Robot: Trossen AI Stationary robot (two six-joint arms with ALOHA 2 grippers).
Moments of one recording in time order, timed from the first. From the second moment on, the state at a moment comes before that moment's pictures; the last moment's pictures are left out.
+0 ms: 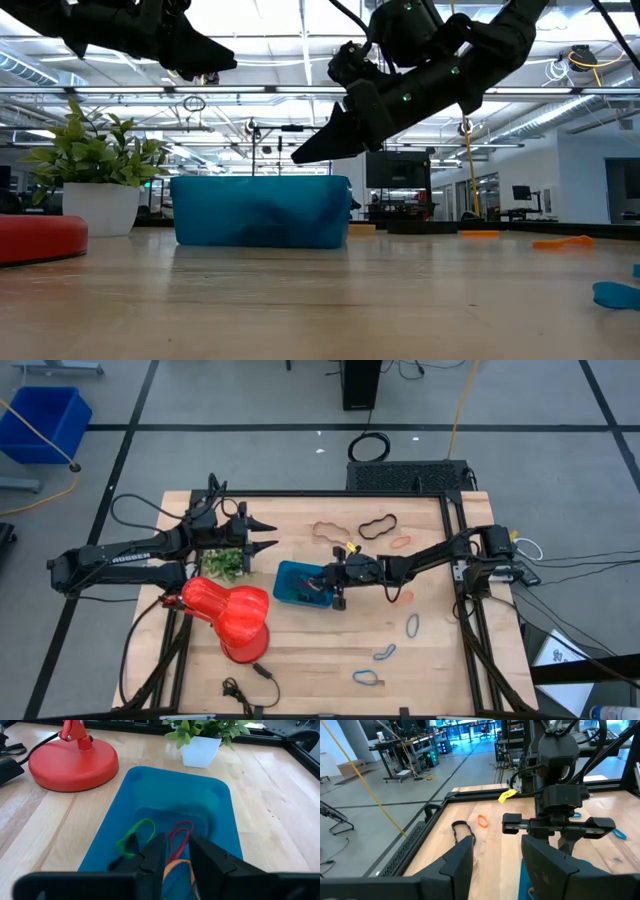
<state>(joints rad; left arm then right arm) 0.35 0.82 0.52 0.15 0.22 0.19 0.01 1.80 0.85 0.51 0.05 -0.07</state>
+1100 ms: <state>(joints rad) 0.36 0.82 0.52 0.15 0.17 0.19 -0.38 1.62 0.94 -0.14 0.11 -0.23</state>
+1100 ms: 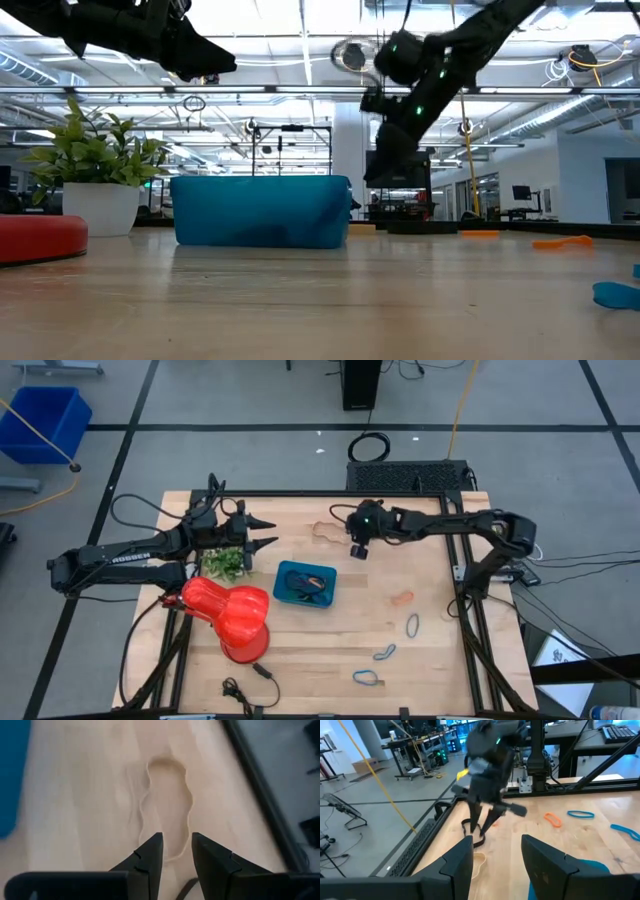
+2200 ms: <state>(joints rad) 0.36 0.82 0.52 0.15 0.17 0.22 -0.41 1.87 0.95 -0.01 0.02 -0.25</state>
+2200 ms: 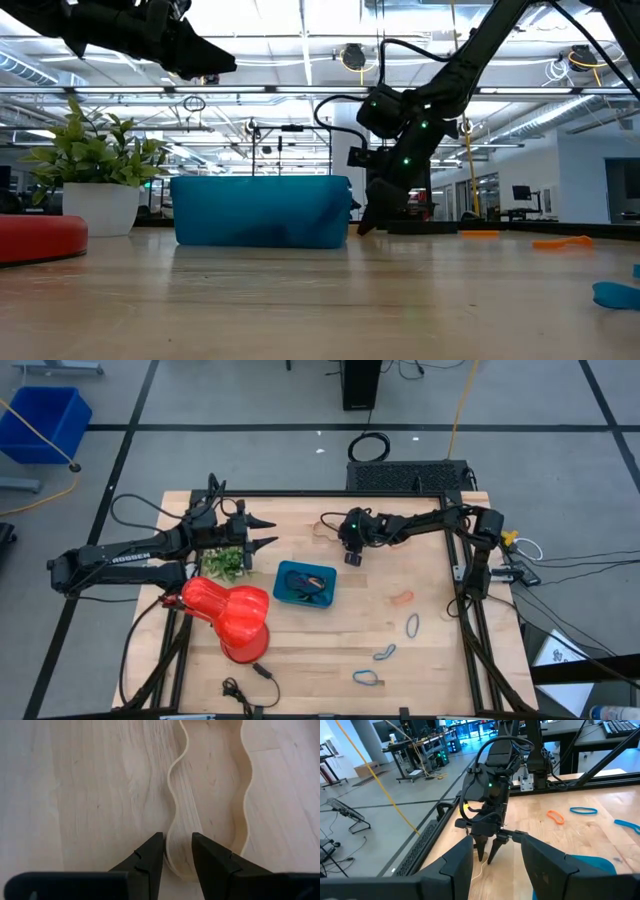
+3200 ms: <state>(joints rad) 0.36 0.82 0.52 0.15 0.17 0.22 -0.39 1.85 0.90 0.02 0.12 -0.20</state>
